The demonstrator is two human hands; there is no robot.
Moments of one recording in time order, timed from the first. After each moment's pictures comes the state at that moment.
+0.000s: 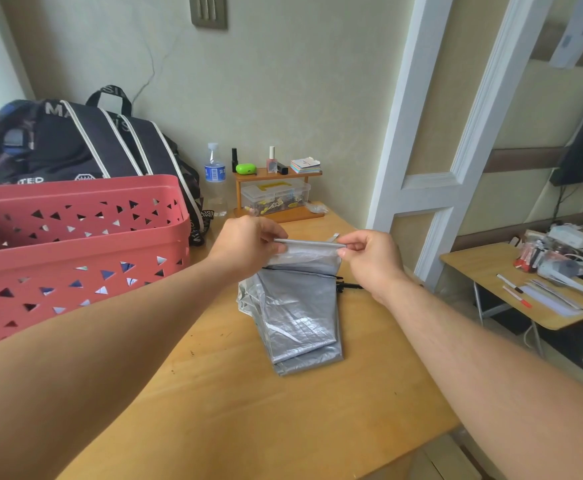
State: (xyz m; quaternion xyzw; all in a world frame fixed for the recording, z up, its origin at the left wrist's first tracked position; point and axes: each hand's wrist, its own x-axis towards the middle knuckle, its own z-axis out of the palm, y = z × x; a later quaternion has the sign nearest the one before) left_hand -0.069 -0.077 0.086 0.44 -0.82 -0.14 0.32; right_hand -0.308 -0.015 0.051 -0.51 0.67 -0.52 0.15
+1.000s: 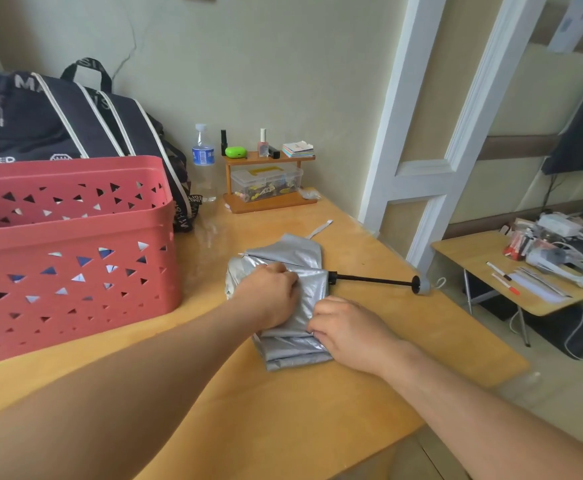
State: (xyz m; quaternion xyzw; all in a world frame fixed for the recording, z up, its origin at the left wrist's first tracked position) left_hand -0.114 -0.054 -0.011 0.46 -0.88 -0.06 0.08; right_hand -0.289 0.057 -0.025 -0.83 0.54 -0.12 -0.04
